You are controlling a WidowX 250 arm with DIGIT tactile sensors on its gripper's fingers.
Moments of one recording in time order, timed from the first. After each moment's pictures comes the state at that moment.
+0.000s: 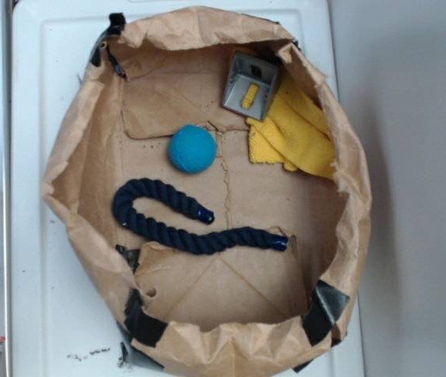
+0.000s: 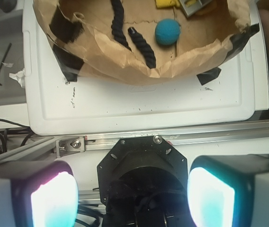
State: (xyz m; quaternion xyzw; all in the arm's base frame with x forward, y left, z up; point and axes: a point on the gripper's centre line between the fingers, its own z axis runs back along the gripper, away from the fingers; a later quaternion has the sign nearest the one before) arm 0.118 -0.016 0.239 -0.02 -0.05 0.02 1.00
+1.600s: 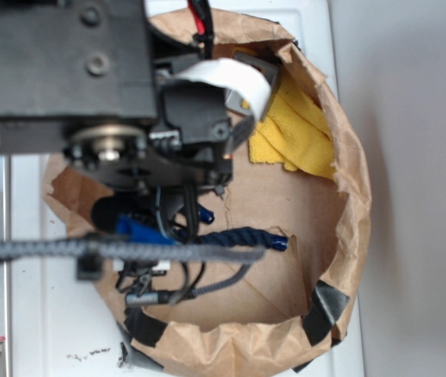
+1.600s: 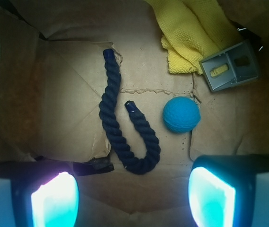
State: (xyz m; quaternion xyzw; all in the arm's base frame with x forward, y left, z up) arm 0.246 0.019 0.168 -0.02 -0.09 0.00 1.00
